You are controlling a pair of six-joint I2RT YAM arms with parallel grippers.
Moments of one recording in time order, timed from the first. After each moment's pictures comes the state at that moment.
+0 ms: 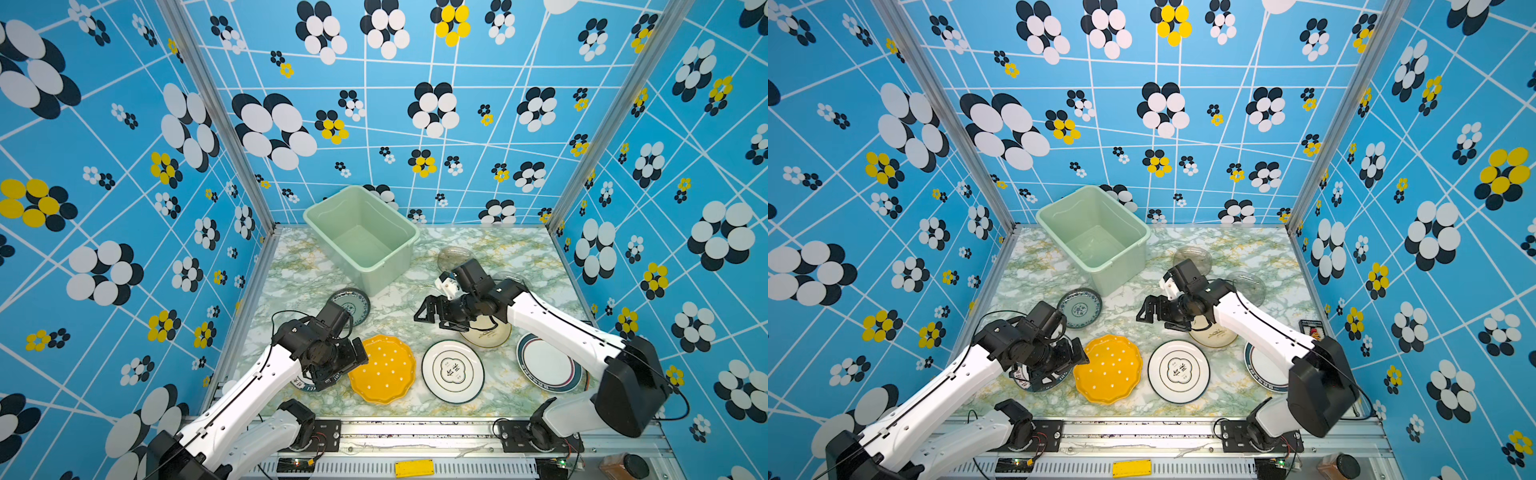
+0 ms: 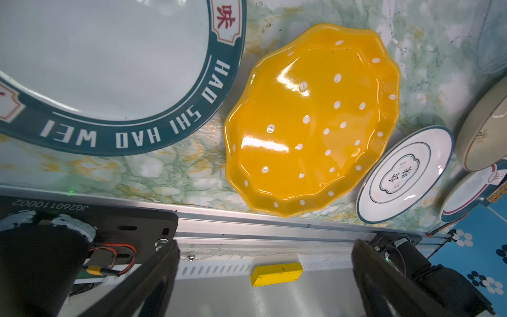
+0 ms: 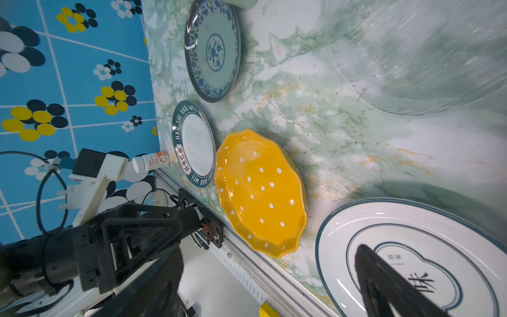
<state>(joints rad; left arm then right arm) -0.55 0.97 0.78 -1.15 0.26 -1.08 0.66 1.53 1.16 -0.67 -0.48 0.68</state>
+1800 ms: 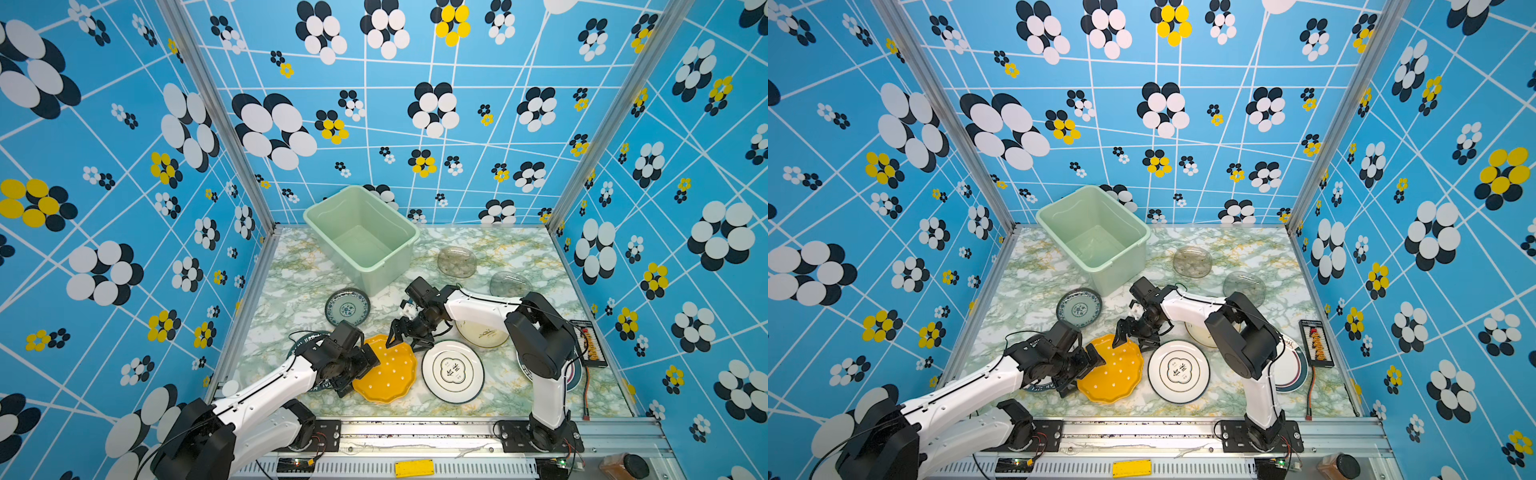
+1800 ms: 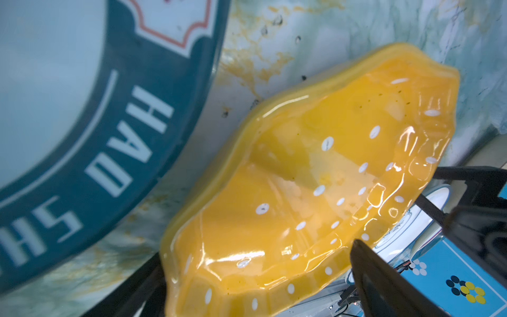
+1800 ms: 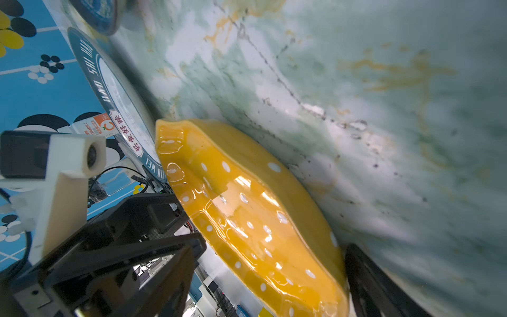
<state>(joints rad) -0.61 1.03 0.45 -0.57 0.28 -1.30 0.78 1.97 1.28 -0.60 -0.64 0.67</state>
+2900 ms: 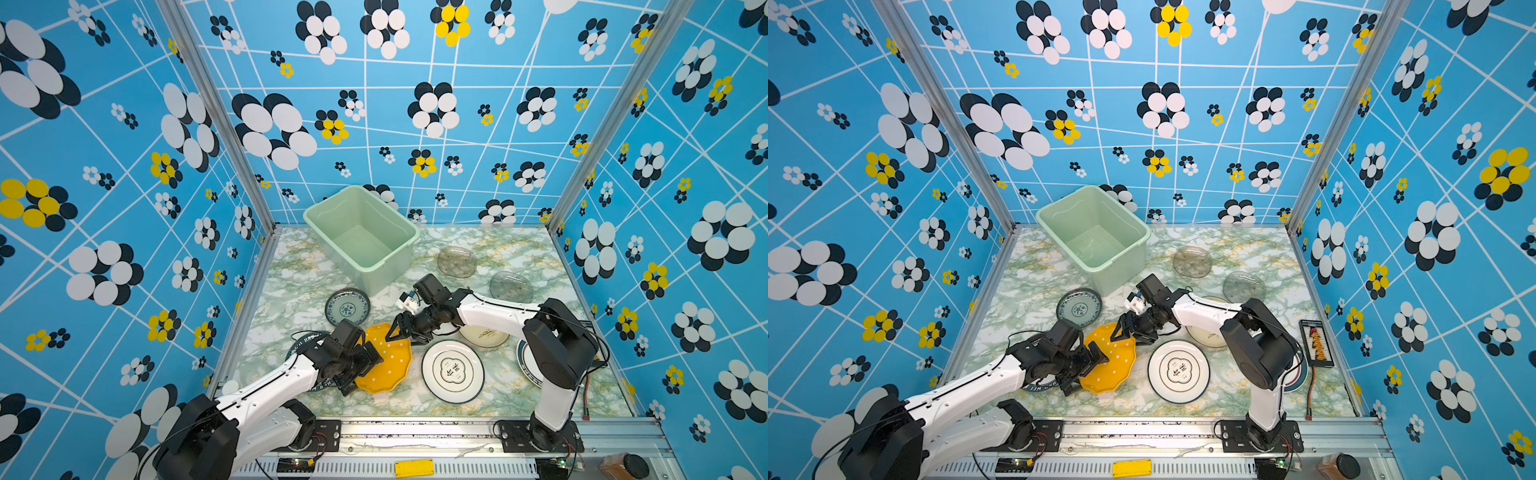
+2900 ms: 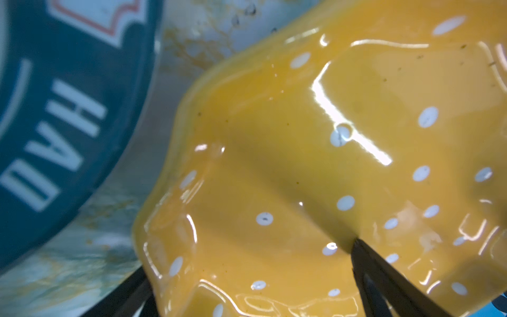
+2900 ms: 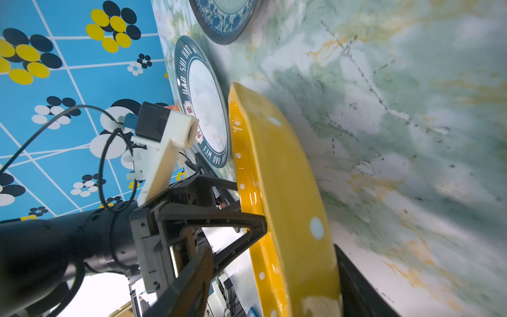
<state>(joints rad) -0.61 1.07 0.45 -0.50 0.31 -1.32 0.76 1.85 1.16 -0.36 -0.77 0.73</state>
